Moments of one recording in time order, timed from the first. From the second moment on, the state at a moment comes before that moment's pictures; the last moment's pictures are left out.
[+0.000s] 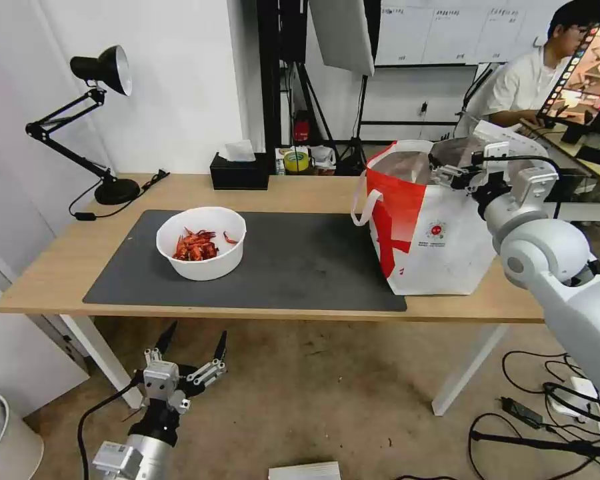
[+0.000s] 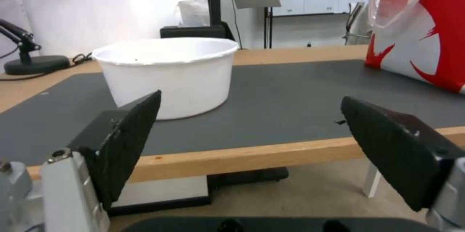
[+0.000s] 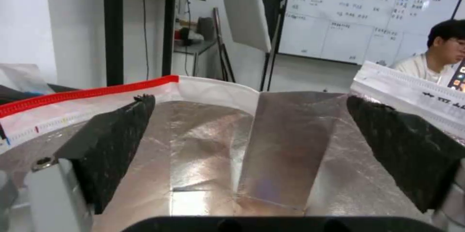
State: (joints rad) left arm 1.84 -1.29 -0.56 -2.23 -0.19 -0.20 0.02; right arm -0.61 0.69 0.17 1.84 0.83 -0.31 0.32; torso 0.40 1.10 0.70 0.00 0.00
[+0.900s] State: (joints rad) left arm 1.86 -1.29 -0.59 -2.27 -0.21 -0.19 0.02; right arm -0.97 0.64 0.27 2.24 0.92 -0.23 0.18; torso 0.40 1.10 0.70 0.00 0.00
